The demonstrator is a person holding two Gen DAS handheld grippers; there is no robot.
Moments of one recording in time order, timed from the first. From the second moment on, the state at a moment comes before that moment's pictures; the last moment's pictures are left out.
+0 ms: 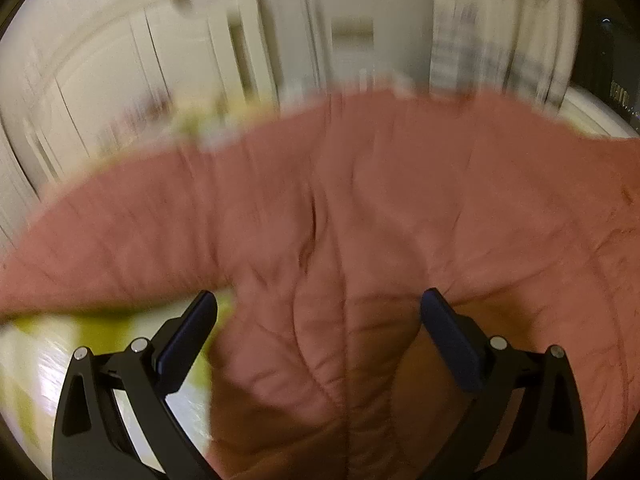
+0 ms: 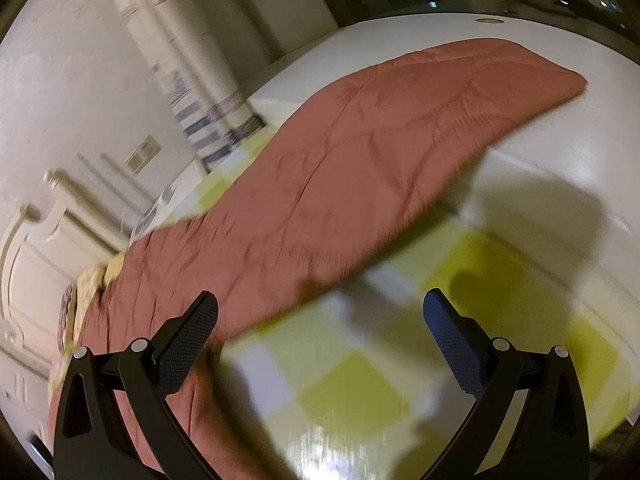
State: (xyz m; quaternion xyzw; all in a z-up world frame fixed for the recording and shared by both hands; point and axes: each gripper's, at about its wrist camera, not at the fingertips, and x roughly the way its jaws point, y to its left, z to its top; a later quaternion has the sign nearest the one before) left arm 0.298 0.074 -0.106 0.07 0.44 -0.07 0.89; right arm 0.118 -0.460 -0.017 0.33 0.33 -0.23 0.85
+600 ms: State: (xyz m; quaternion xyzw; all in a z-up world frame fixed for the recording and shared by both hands) left arm 0.249 0.116 -0.106 -0.02 0.45 0.00 0.89; right arm 0.176 -0.428 0.054 0.11 0.25 -0.33 0.90
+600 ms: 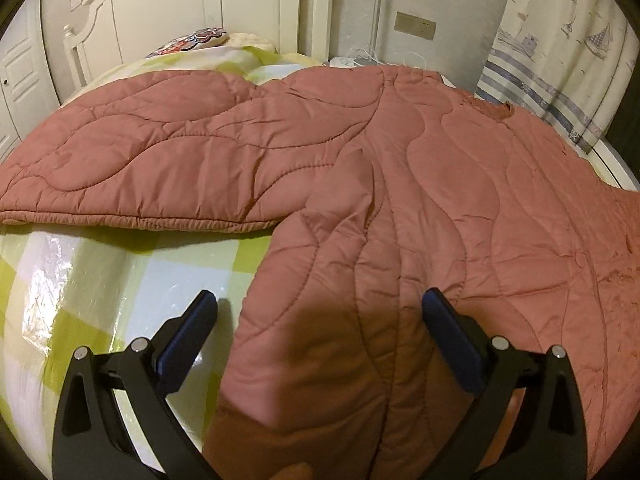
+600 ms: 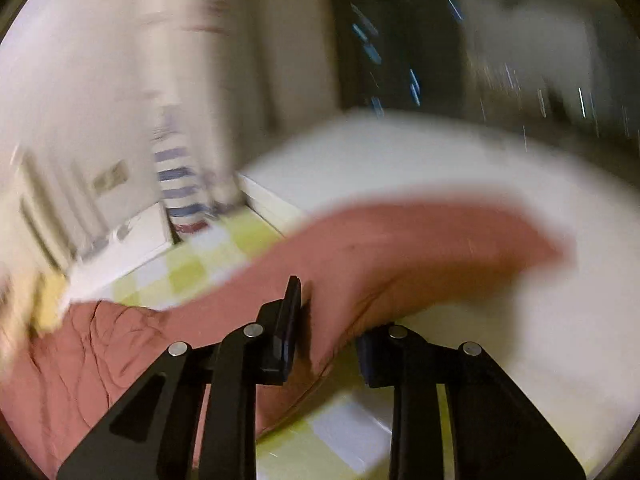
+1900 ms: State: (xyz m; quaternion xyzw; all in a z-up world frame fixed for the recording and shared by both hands) left arm 0.249 0.121 -0.106 -0.02 0.45 0.00 0.89; right arm 0.197 -0.283 0.015 -0.05 0.32 -0.13 0.94
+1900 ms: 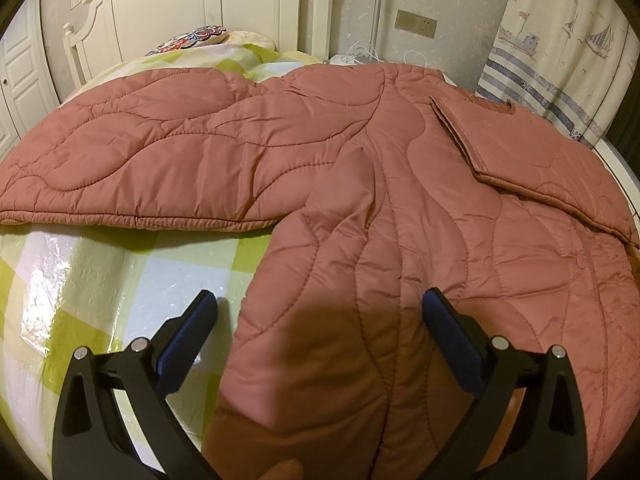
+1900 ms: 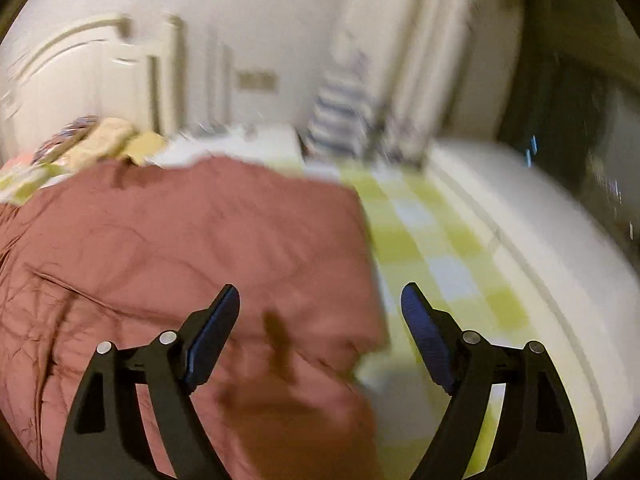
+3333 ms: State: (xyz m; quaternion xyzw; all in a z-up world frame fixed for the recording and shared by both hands) left arm 0.263 0.002 0.044 -0.04 0.20 -0.19 0.96; right arm 0.232 -0.324 -0.018 0.09 0.38 -0.10 0.91
